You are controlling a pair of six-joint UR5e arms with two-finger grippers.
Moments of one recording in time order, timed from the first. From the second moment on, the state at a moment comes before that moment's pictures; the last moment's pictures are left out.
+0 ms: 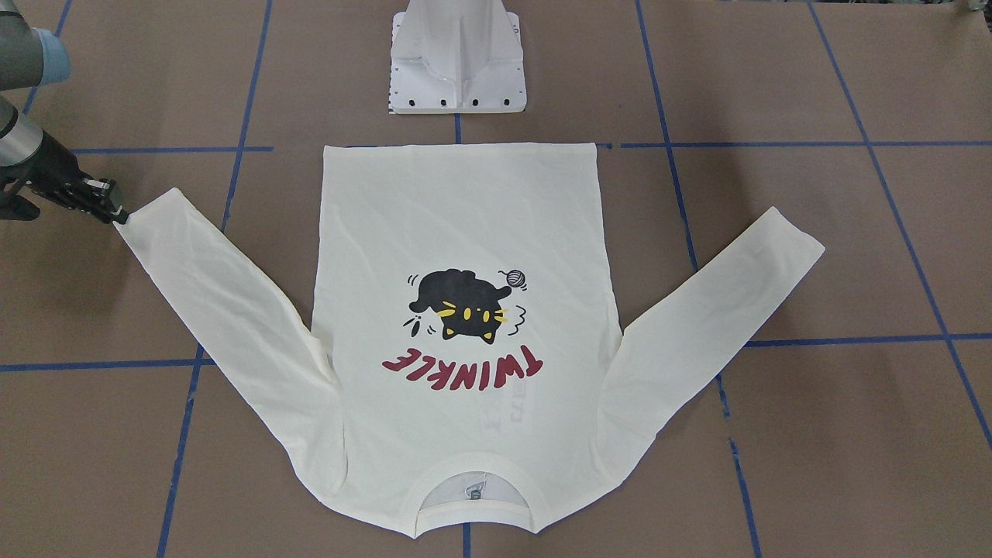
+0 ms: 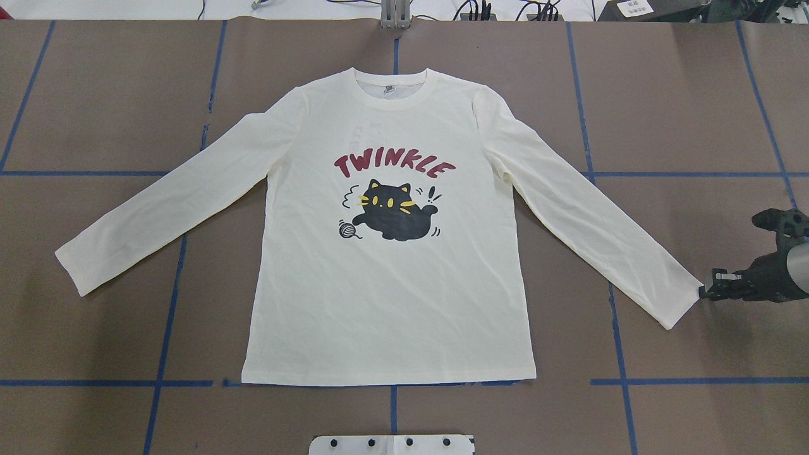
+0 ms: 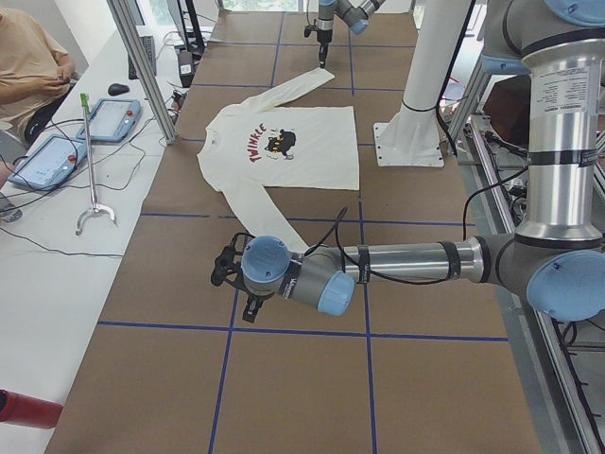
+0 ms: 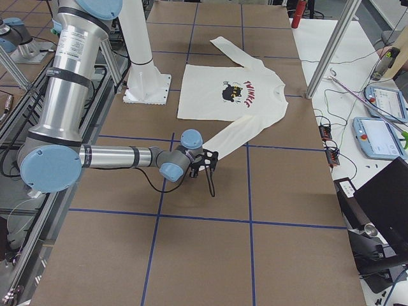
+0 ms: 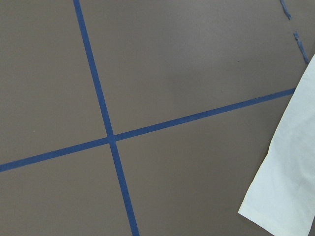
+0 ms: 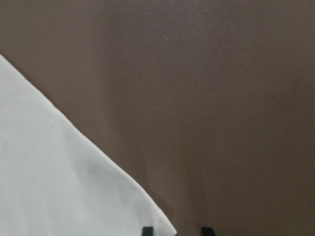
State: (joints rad) left arm -1.56 -1.50 -1.56 -2.01 -2.56 -0.01; right arm 0.80 -1.84 1.70 -0.66 2.15 1.21
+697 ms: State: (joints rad) left arm -1.56 -1.47 -1.55 -2.06 -2.58 -0.03; right arm 0.86 -1.77 1.77 -0.69 2.24 1.21
